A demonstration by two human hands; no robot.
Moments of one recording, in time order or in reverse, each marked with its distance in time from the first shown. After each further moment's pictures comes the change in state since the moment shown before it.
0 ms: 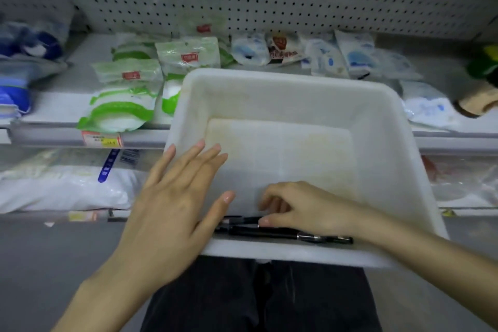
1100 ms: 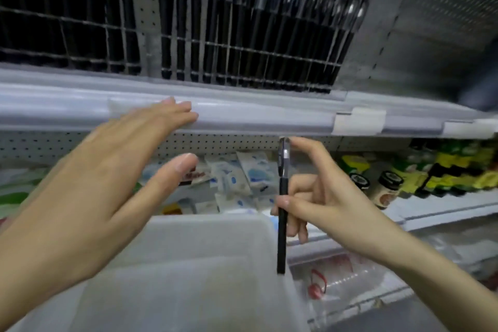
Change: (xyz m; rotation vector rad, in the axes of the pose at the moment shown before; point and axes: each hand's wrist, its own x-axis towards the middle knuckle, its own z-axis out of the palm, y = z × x) left_hand 0.221 0.012 -0.107 -0.025 0.249 0.473; right_hand -0.137 -0.006 -0.178 0.494 0.725 -0.267
